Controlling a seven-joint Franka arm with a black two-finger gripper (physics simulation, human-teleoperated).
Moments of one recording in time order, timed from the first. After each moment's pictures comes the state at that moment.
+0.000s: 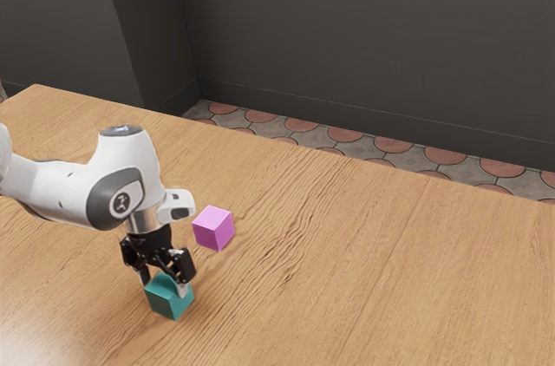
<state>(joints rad) 0.09 -0.04 -0.12 -2.54 -0.14 2.36 0.03</state>
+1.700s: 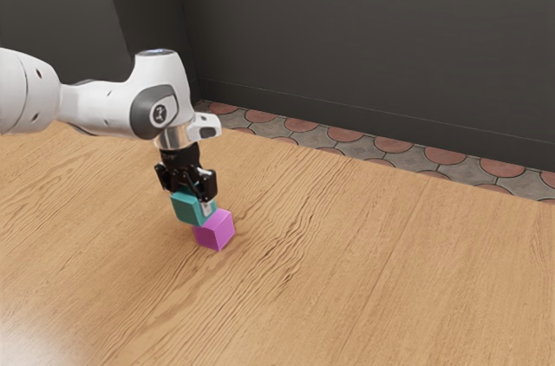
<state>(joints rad) 0.10 0.26 -0.06 -1.94 -0.07 2.10 0.10</state>
